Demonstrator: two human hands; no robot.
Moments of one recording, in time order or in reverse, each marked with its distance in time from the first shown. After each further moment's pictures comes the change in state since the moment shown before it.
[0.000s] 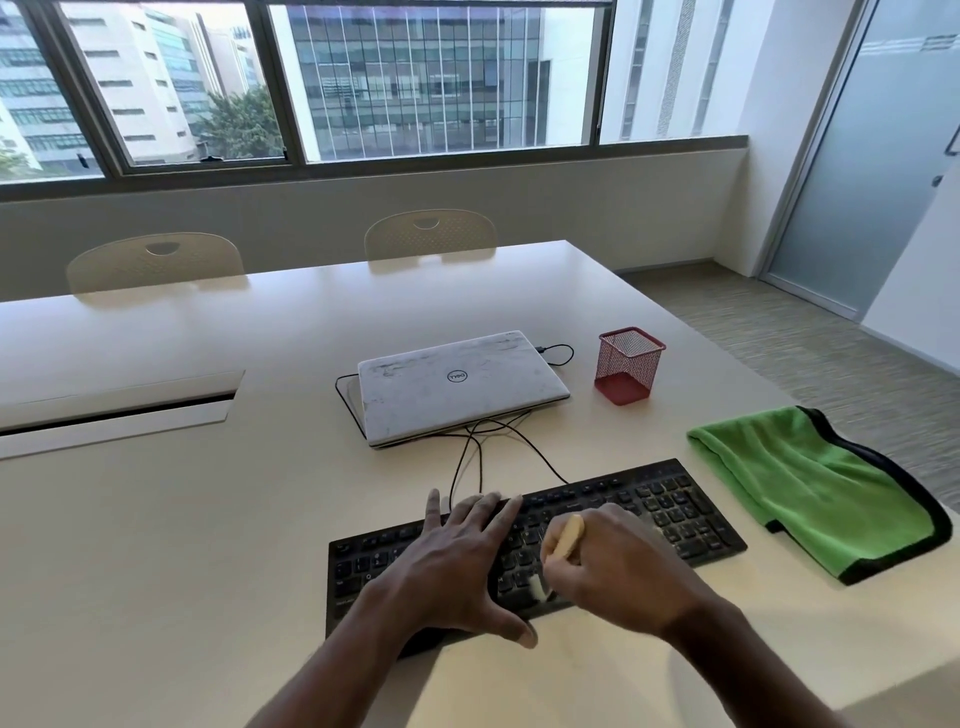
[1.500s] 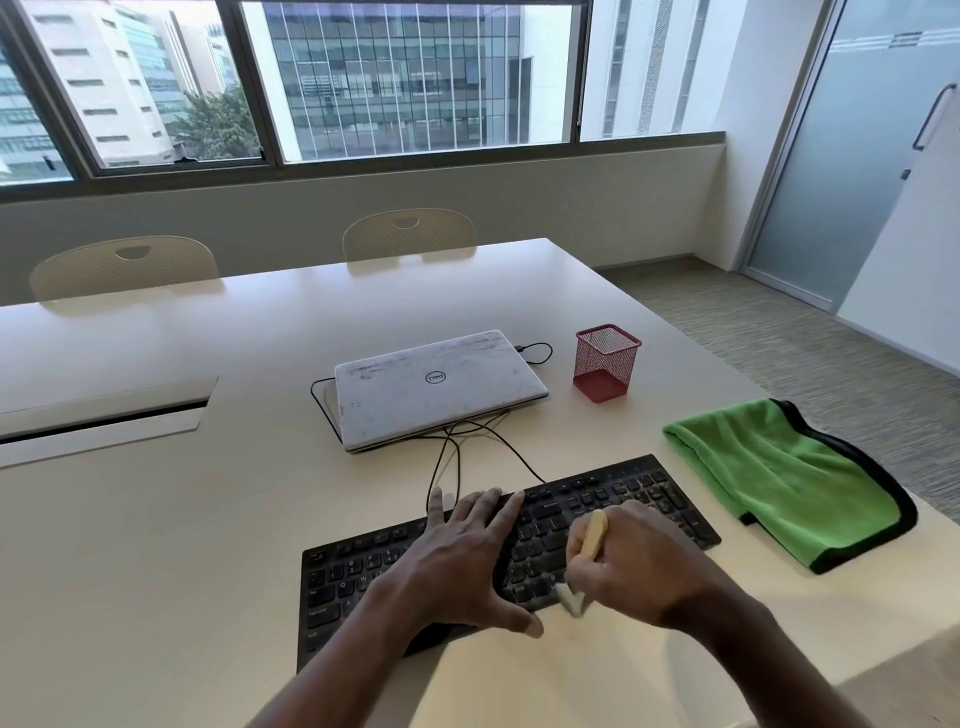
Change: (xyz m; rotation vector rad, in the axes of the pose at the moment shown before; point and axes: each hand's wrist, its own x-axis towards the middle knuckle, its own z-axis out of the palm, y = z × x) left_hand 0.021 0.020 -0.001 0.023 -0.004 0.008; right_hand -0.015 0.030 -0.017 -0.005 0.027 0.101
